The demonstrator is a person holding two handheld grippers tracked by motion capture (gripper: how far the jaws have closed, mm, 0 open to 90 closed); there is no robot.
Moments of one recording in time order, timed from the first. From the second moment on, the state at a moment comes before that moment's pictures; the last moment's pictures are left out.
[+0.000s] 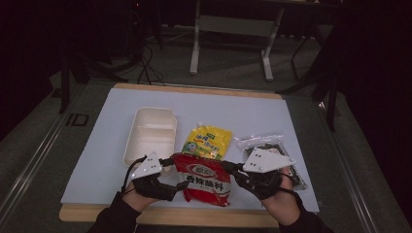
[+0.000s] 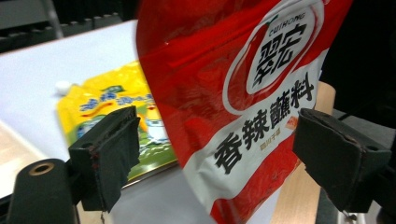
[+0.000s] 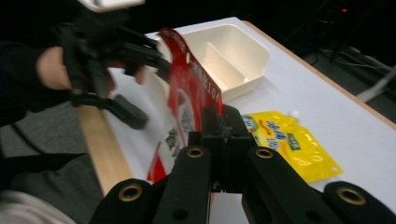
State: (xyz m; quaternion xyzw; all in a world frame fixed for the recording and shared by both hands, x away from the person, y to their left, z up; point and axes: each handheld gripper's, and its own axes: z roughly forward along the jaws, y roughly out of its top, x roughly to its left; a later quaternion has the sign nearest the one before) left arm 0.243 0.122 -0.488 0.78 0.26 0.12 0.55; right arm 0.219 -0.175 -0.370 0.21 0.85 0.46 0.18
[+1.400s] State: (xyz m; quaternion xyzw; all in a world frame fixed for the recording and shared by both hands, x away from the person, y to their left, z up) left arm 0.246 0.110 -0.434 0.80 0.21 0.09 0.55; right arm 0.234 -0.204 -0.341 0.23 0.81 0.50 0.19
